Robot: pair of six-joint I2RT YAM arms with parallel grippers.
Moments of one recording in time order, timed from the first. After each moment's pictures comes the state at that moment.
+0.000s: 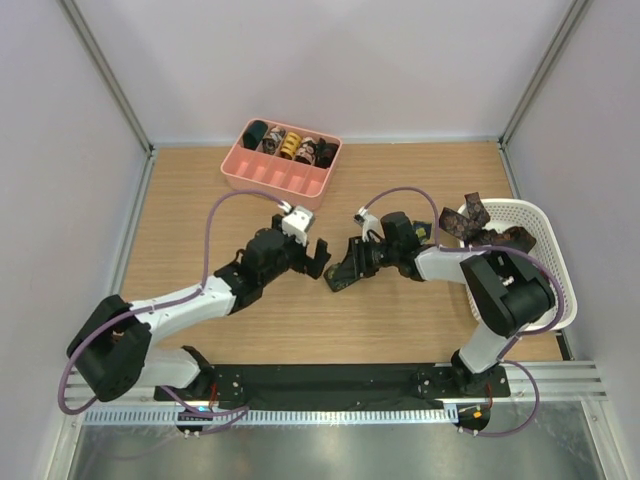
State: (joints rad) left arm -0.72 1.28 0.66 0.30 -0.11 -0.17; right arm 0.49 1.67 0.71 0.25 -0.68 0.38
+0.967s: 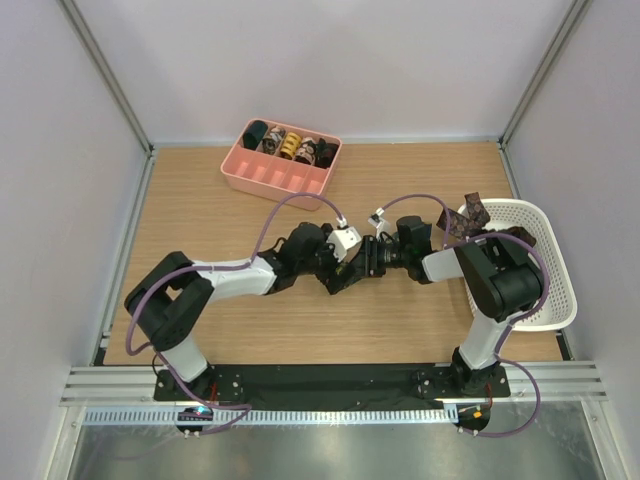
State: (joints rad) left arm -0.81 1.66 0.84 0.25 0.21 0.19; right arm 0.36 1.77 0.62 0.52 -0.87 0.57
